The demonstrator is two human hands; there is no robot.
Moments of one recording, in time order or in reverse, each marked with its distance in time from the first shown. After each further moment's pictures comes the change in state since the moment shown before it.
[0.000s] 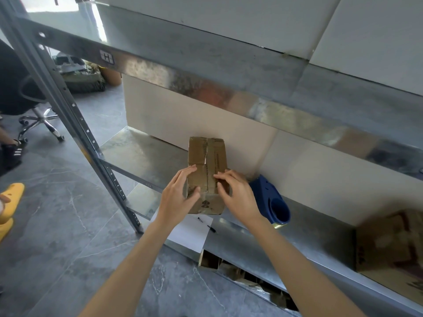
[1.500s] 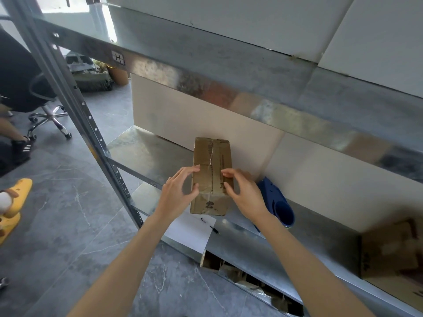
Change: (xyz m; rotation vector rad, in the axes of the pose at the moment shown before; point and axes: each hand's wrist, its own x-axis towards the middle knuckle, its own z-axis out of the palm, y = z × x) left_hand 0.010 -0.007 -0.012 0.001 -0.043 -0.013; right_hand 0.008 0.009 -0.008 0.064 -0.123 0.080
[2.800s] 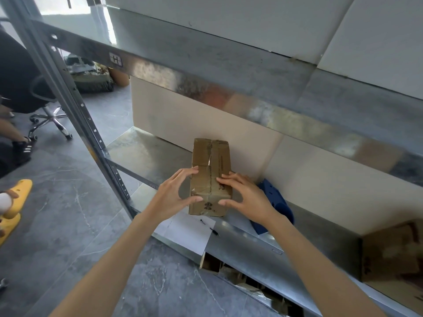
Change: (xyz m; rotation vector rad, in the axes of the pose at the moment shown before) left_hand 0.005 -0.012 -0.017 0.053 -0.192 0.098; right_hand -0.002 0.008 -0.023 -0.126 -0.277 -0.075
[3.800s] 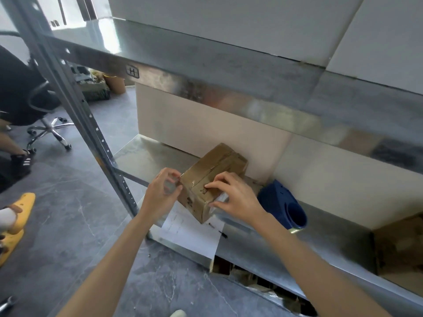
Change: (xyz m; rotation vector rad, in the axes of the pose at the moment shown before) left_hand -0.005 -0.028 -0.044 -0.073 0.191 -0.196; right_hand 0.033 -0.046 0.036 -0.212 0.210 -0.200
